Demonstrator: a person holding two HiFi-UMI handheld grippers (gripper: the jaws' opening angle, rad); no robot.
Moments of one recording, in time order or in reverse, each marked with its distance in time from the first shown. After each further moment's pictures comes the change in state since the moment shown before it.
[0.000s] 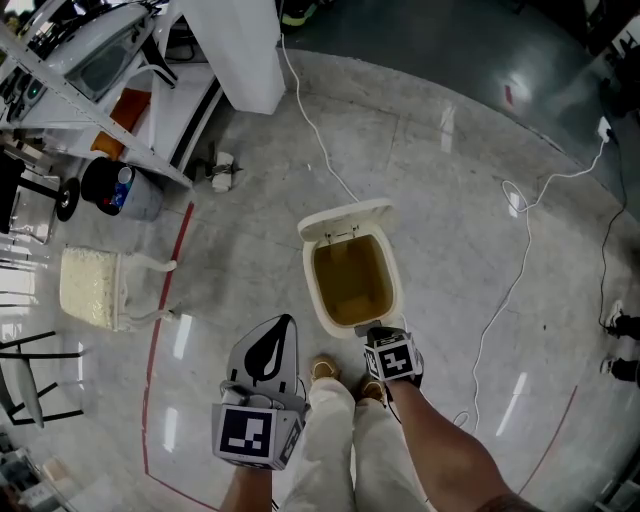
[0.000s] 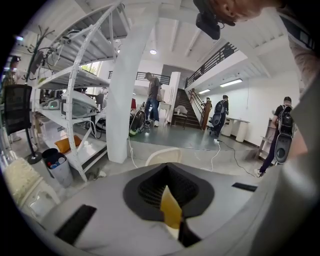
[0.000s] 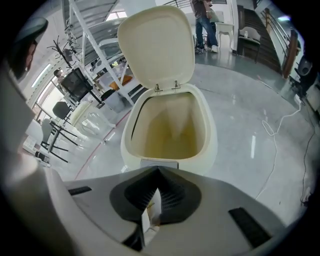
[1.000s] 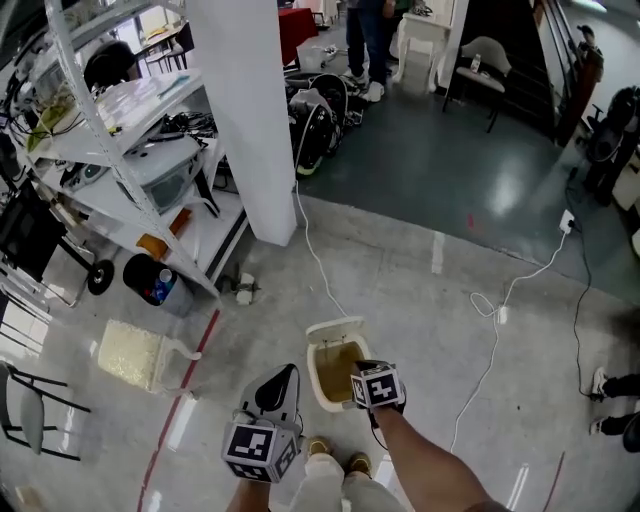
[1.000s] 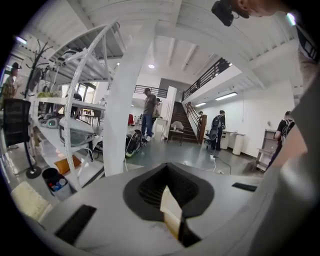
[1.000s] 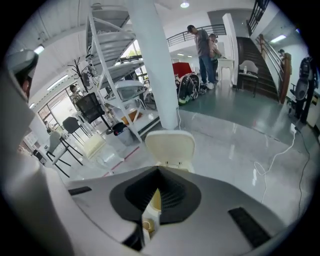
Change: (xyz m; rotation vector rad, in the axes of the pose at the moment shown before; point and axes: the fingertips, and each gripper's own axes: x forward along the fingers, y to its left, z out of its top) left arm -0.095 -0.029 0.175 0.005 -0.175 -0.020; right arm -0.206 0.040 0.176 -0.063 -0.291 -0.001
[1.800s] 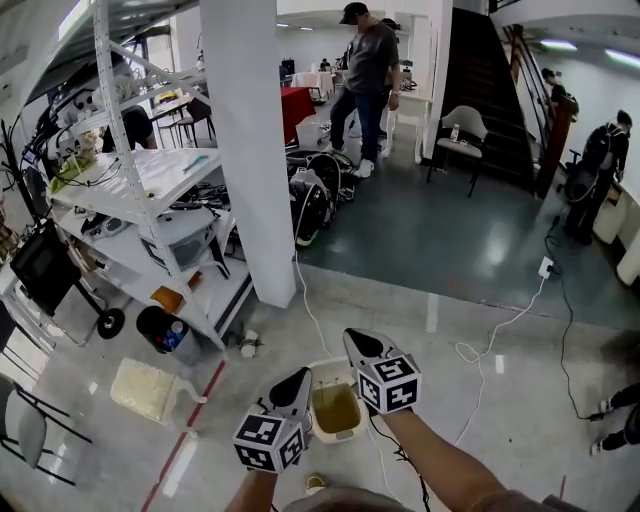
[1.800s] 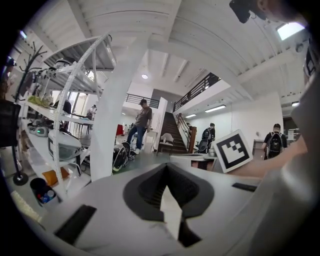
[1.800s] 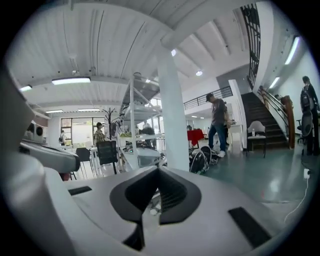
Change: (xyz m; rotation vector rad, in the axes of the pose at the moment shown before) left arm -0.049 -0.066 0.108 0.022 -0.135 -0.107; right arm -0.264 0.073 0.213 -0.203 -0.709 0.094
